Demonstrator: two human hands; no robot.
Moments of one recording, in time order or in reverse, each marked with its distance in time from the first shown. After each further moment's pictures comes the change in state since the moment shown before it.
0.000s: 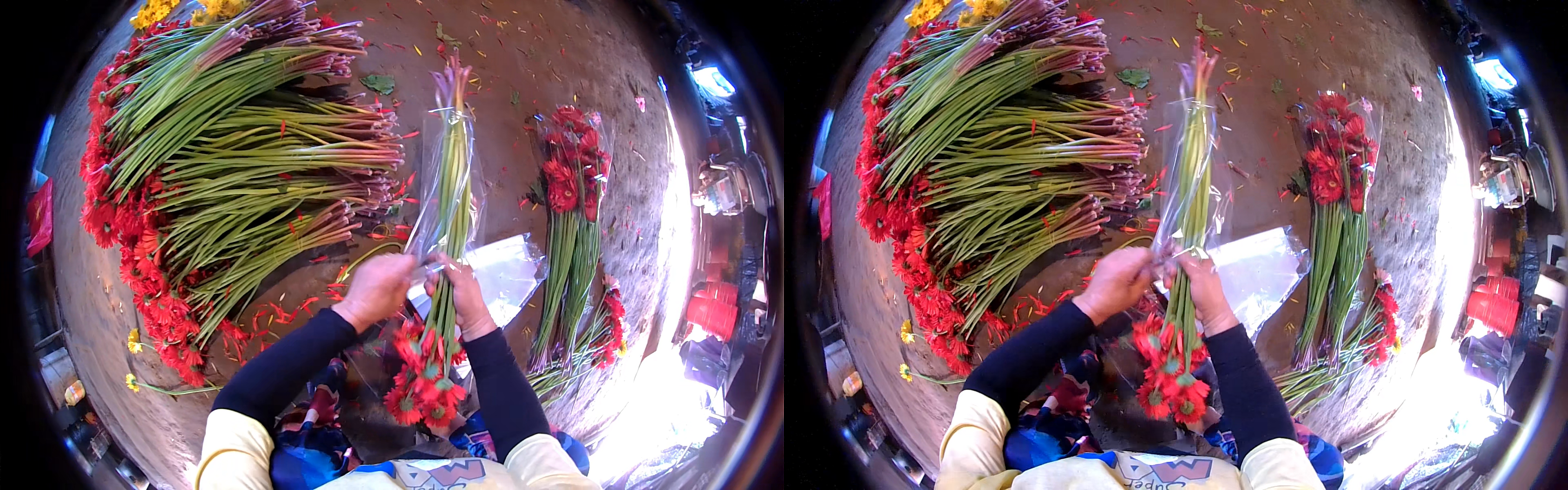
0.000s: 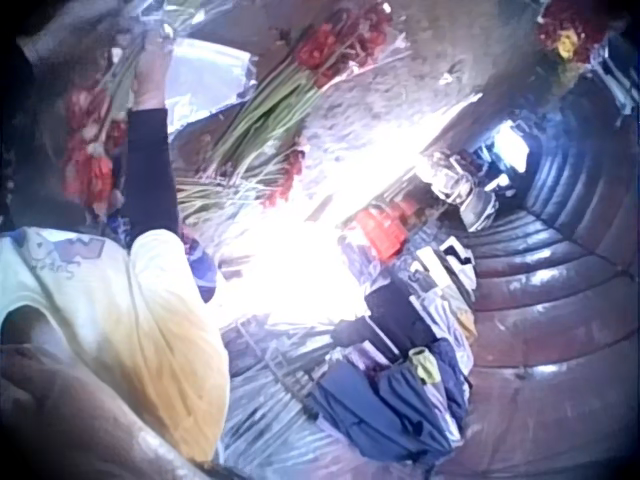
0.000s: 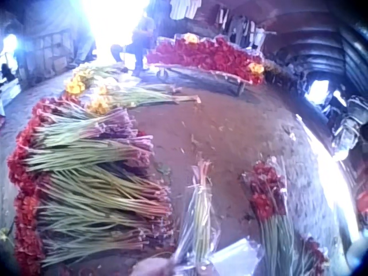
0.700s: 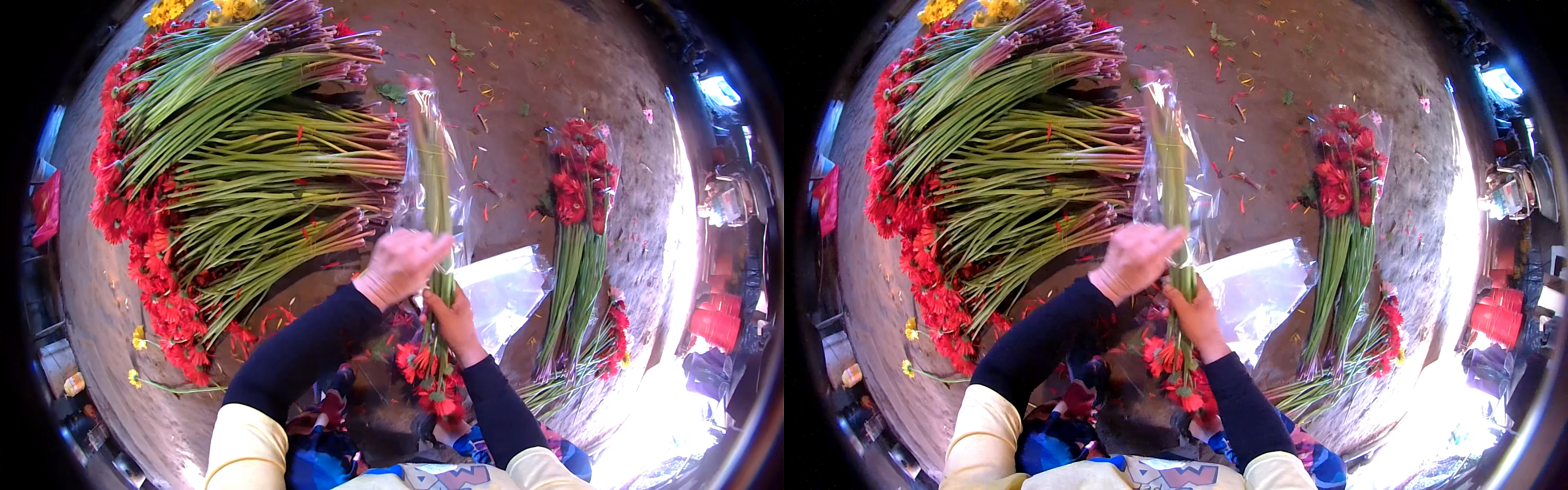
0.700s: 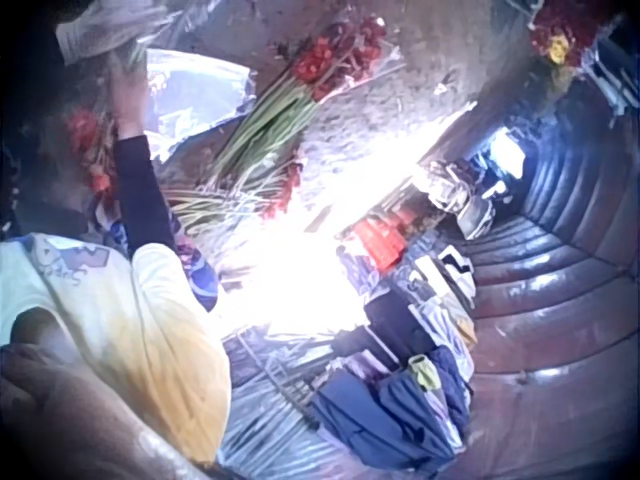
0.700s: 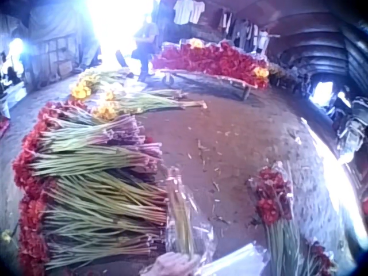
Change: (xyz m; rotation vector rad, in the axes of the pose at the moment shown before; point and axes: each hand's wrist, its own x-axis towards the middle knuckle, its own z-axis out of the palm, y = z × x) left_hand 0.054 0.012 -0.018 0.368 0.207 0.337; right_hand -0.019 0.033 0.007 -0.431 0.135 -0.124
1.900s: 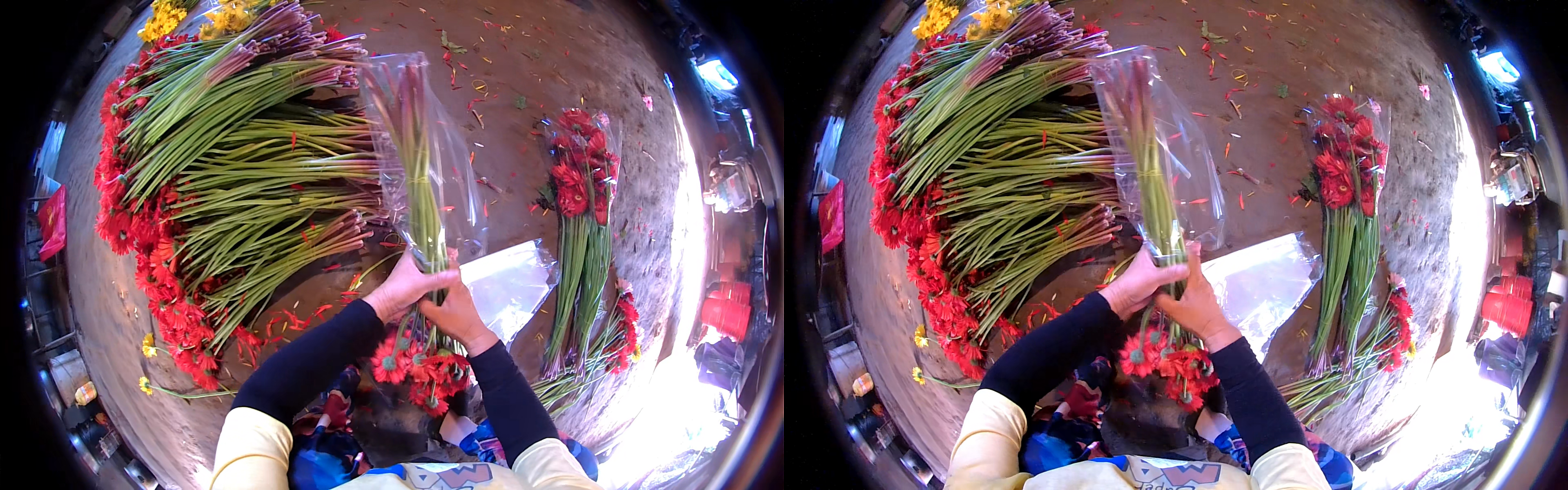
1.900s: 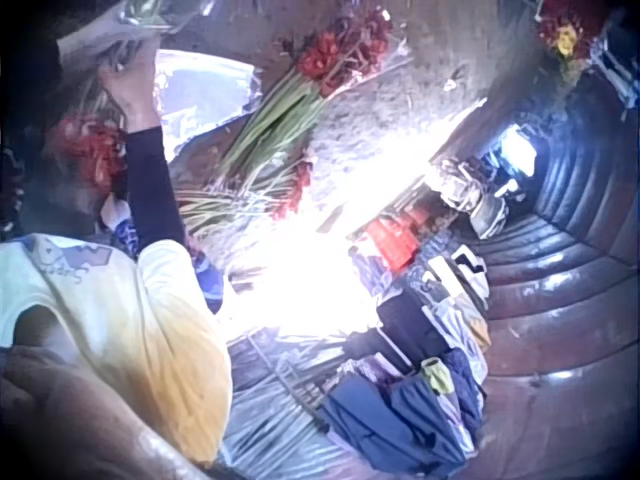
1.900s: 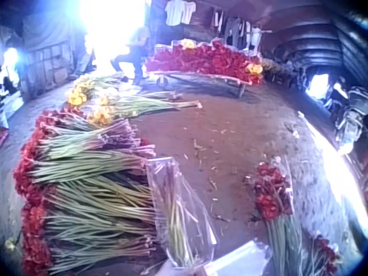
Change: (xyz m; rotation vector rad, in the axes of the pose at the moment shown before) left_hand -0.024 0.022 0.024 -1.518 -0.131 -1.086; right_hand 0.007 -0.023 -0.007 -0.511 -0.041 -0.333
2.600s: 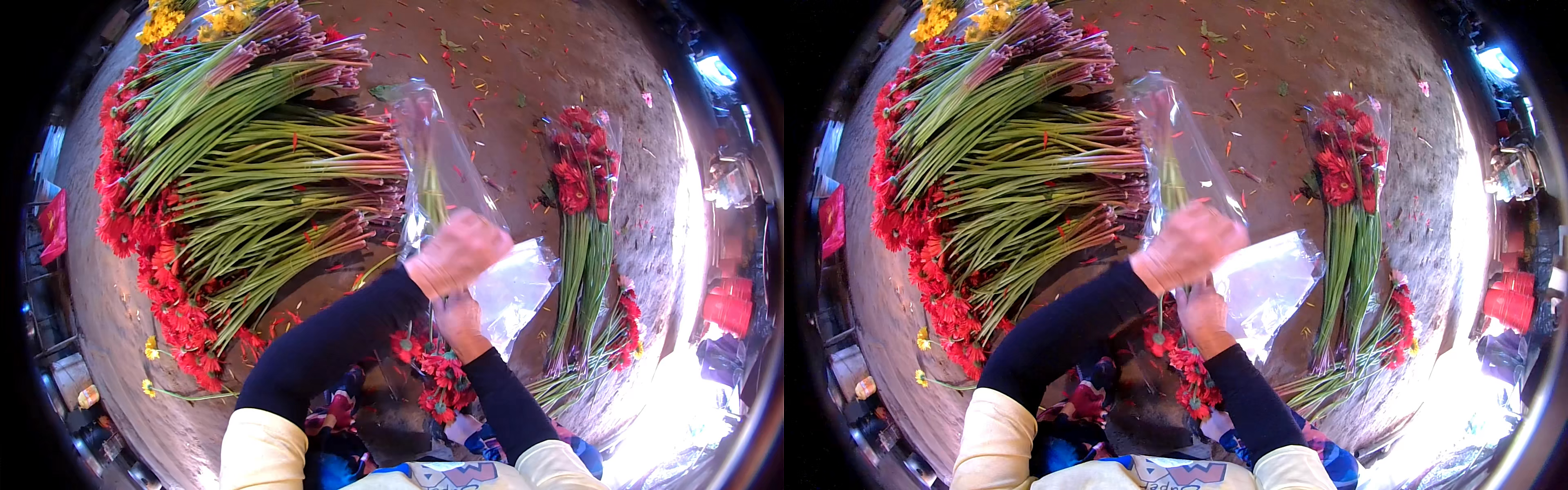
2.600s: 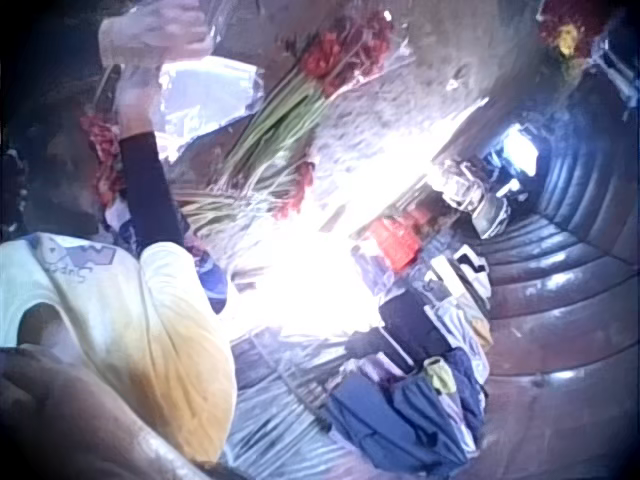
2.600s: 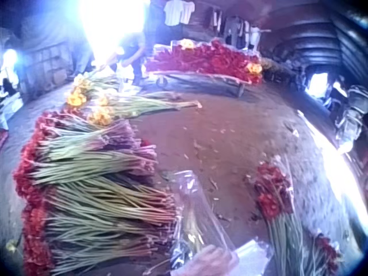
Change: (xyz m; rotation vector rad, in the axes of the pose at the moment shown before) left_hand 0.040 0.047 0.056 1.716 -0.124 1.213; right_hand -0.012 0.049 0.026 -0.595 0.102 0.127
